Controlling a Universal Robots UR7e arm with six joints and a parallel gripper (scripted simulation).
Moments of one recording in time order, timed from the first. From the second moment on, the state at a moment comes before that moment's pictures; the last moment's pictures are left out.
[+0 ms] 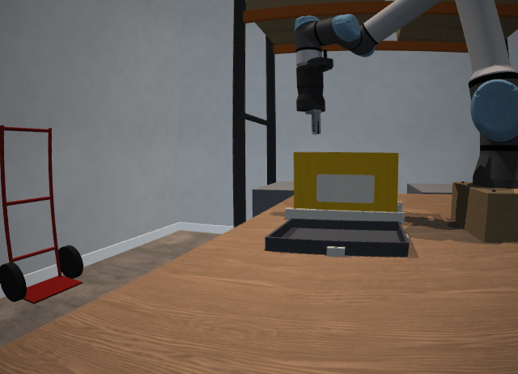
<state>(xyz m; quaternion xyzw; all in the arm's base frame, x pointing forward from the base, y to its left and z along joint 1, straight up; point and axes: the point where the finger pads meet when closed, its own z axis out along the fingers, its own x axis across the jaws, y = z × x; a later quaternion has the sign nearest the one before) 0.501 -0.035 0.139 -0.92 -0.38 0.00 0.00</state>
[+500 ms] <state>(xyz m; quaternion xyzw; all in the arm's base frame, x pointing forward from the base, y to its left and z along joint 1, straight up) 0.501 -0.035 0.139 -0.92 -0.38 0.00 0.00</state>
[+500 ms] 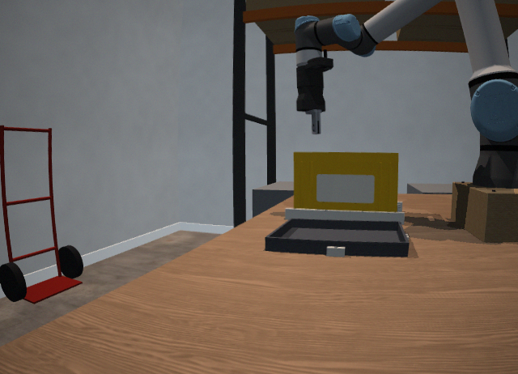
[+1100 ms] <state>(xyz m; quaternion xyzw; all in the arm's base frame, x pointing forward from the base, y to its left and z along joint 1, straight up) 0.390 -0.102 0.142 -0.92 -0.38 0.01 0.00</state>
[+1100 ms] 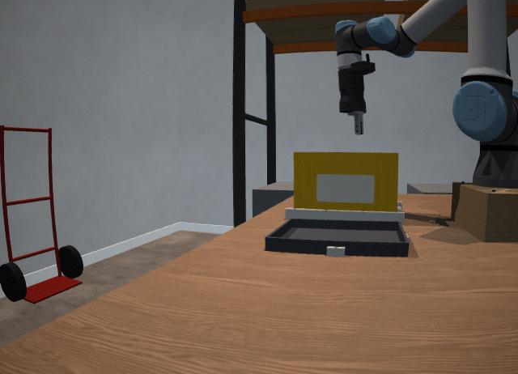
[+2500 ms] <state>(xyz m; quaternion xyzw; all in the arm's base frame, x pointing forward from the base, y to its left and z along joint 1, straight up) 0.324 -0.124 0.140 -0.92 -0.38 0.00 0.00</state>
